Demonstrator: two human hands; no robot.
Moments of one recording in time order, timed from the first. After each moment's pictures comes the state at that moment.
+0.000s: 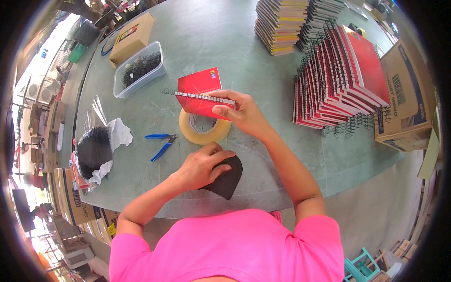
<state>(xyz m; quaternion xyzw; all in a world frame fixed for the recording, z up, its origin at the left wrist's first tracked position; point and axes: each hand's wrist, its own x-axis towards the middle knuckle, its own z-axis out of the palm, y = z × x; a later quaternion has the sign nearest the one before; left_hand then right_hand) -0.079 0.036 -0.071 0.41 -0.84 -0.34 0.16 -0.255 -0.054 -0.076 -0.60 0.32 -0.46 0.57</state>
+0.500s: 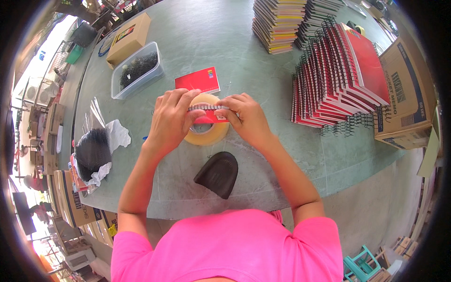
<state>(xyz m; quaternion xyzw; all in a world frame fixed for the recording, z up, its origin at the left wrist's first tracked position) -0.061 -0.044 -0.024 0.43 -0.87 0.02 0.25 -0.263 -0.043 -0.078 -0.72 0.44 -0.44 0.32</state>
